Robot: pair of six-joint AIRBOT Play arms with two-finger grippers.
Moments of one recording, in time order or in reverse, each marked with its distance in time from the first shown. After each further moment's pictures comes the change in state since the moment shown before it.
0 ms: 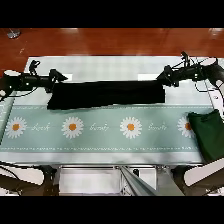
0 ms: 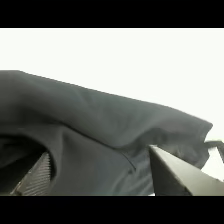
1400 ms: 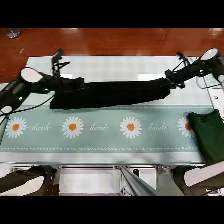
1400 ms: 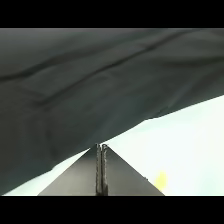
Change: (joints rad) left arm -0.472 0.393 -0.199 0.189 0.186 0.062; right arm 0.043 0.100 0.042 -0.287 0.265 0.058
